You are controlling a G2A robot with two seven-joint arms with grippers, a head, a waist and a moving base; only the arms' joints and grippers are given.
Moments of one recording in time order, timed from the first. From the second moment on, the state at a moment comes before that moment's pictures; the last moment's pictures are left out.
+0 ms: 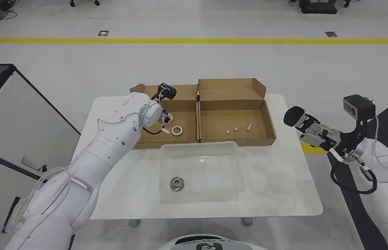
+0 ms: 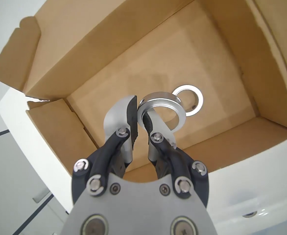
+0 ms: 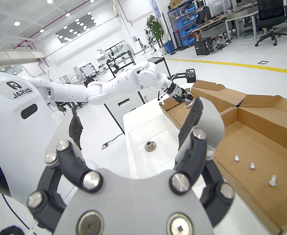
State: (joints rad) left arm 0.66 -1.26 -0.68 -1.03 0.96 -0.05 -1.06; right arm -1.63 -0.81 1.71 -1.75 0.45 -0.90 0.92
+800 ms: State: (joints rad) left arm 0.58 -1.40 -0.55 -0.70 1.00 -0.03 -1.06; right arm -1.63 -0.81 1.71 -1.75 0.45 -0.90 0.92
